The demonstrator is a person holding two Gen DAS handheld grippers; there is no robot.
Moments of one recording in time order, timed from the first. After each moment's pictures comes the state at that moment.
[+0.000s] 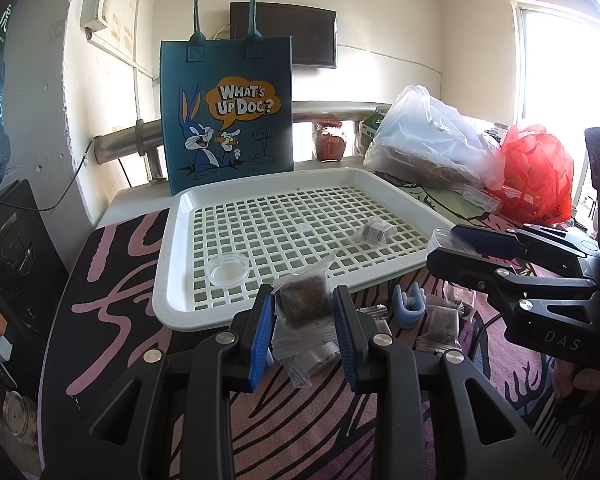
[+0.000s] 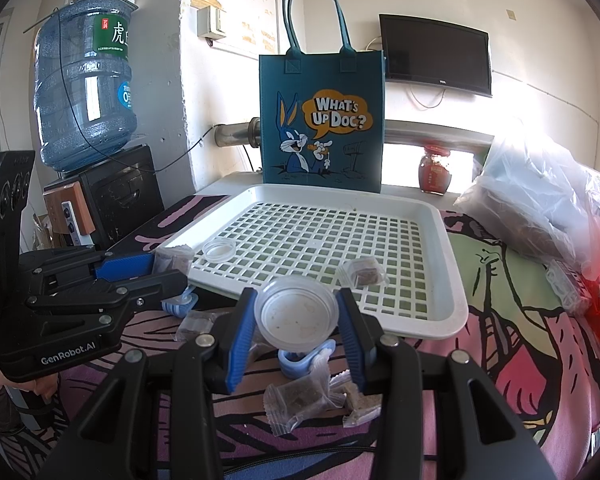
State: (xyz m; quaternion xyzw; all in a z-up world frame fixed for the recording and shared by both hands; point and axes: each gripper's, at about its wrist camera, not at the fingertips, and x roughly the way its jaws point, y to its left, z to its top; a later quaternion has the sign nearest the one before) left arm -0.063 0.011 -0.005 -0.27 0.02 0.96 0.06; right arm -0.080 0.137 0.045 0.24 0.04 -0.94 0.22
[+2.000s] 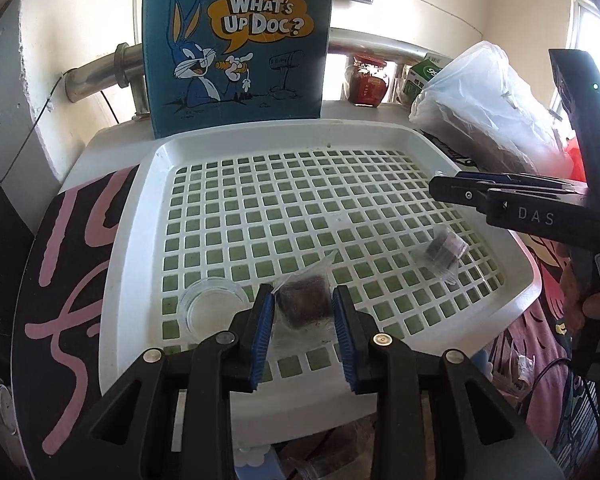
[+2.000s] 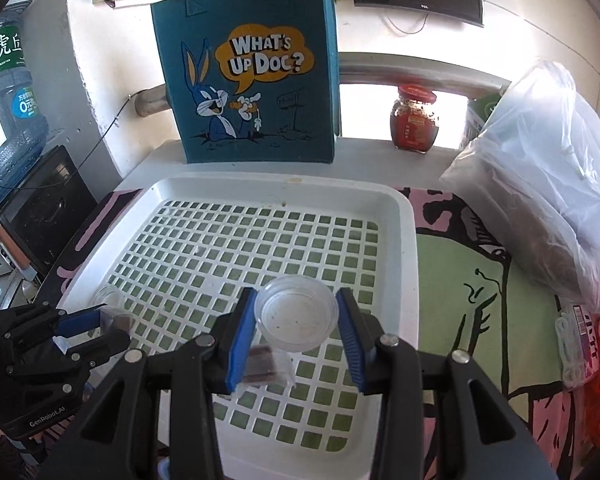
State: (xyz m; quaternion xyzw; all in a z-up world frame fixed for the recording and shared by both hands) left arm -0.189 0.002 -0.030 -0.42 -0.03 0.91 0.03; right arm -0.255 0.159 0.044 0.40 0.03 -0.90 0.17
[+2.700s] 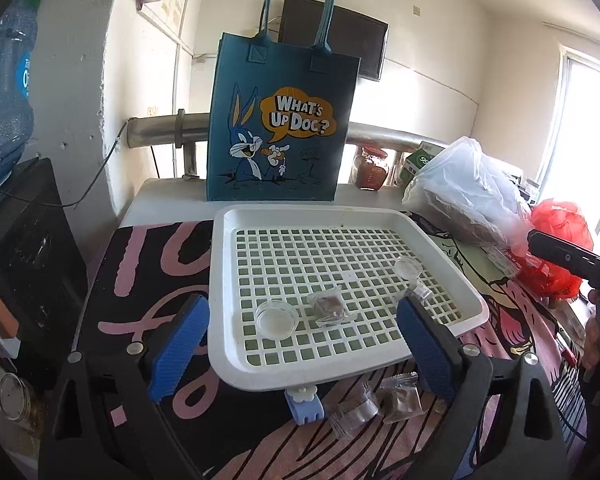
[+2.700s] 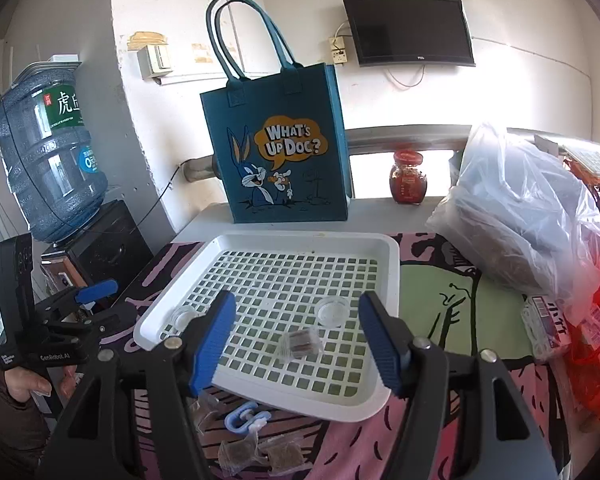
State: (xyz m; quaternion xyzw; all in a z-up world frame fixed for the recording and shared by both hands) left arm -0.096 -0.047 0.037 -0.29 -0.07 0.95 0.02; right arm -0.143 0.205 0.117 0.28 -0.03 -0.93 0.22
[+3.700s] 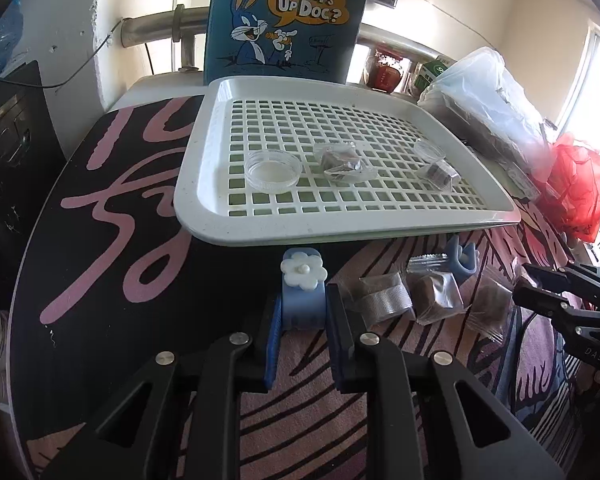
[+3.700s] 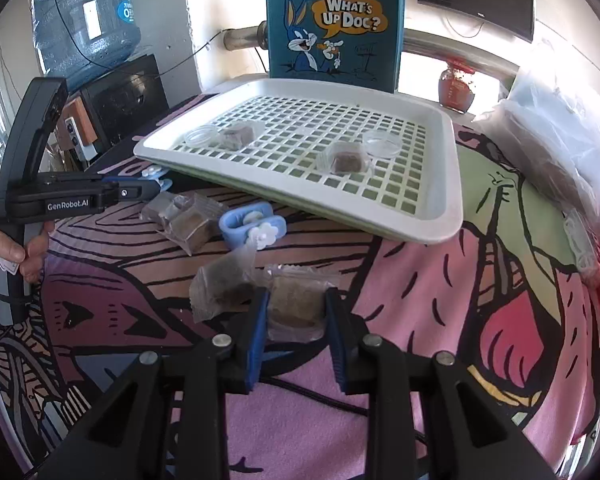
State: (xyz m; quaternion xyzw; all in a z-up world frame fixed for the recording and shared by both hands) left arm -0.089 -0.033 -0.044 -0.42 -0.08 0.90 0.02; right arm -0.099 0.181 0.008 0.39 0.09 -0.88 0.27
